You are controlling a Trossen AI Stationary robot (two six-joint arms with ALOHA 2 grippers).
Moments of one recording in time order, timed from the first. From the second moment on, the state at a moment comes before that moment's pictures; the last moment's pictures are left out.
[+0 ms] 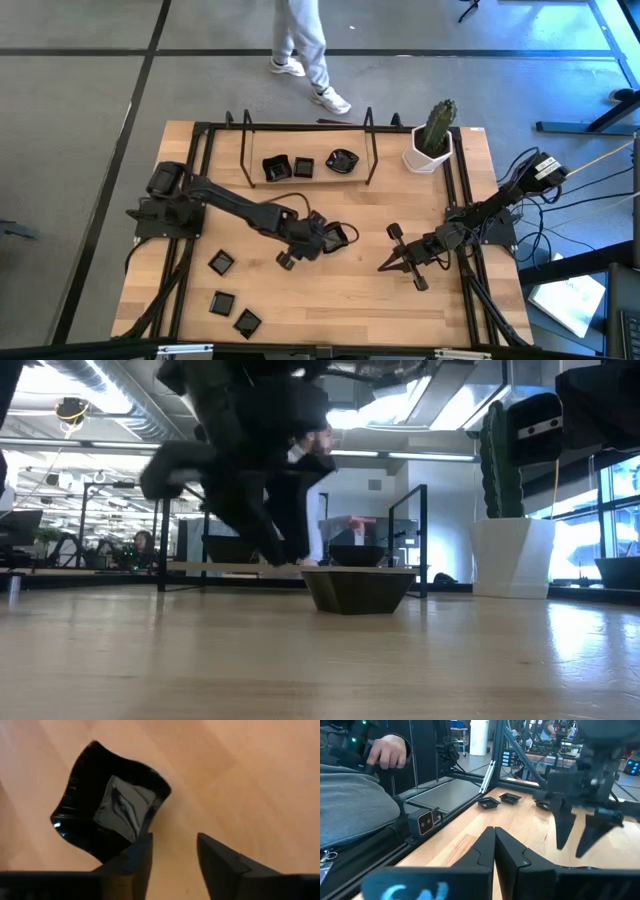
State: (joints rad) left arm -0.20 1.82 1.17 -0.42 -0.07 0.47; right arm 0.57 1.26 0.16 1.12 0.15 -0.08
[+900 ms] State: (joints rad) left arm -0.12 1.96 1.18 -0.28 -0.12 0.64; right arm 0.57 1.26 0.16 1.12 0.16 -0.09
